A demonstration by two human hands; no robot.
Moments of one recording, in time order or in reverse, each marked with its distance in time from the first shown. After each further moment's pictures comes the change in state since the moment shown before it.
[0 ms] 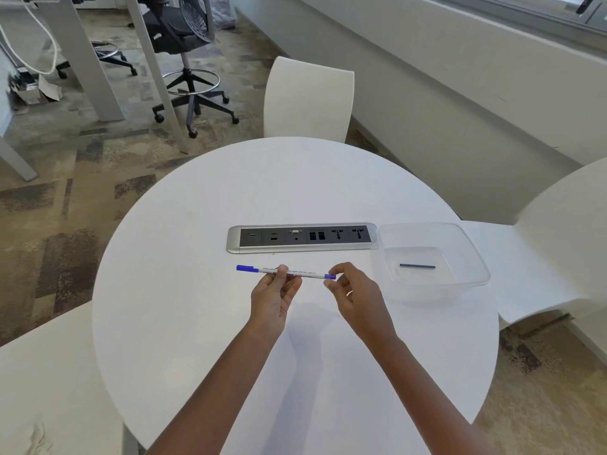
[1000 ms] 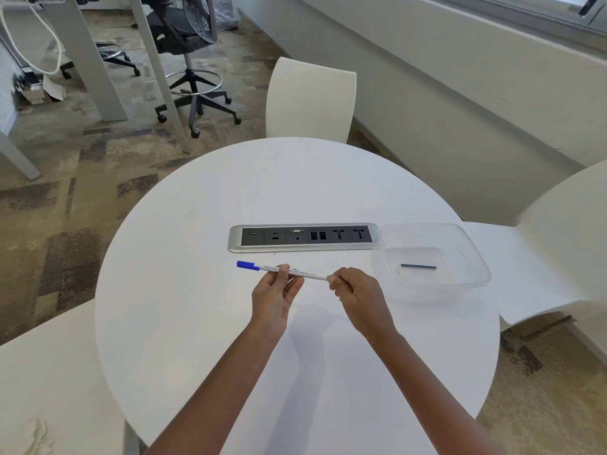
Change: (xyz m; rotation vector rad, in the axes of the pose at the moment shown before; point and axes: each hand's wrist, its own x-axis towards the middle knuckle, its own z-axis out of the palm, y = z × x) left_hand -0.005 -0.003 0.002 0.078 -0.016 0.054; right_hand 0.003 -0.003 -0.003 0.027 -0.042 0.030
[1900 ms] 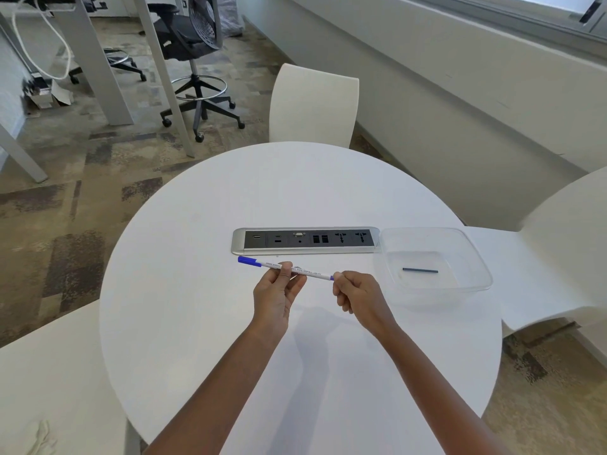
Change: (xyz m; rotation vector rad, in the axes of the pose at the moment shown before) left_hand -0.004 0.005 0.004 -0.033 -0.019 0.057; right_hand 0.004 -0.005 -0.006 0.343 -0.105 0.199
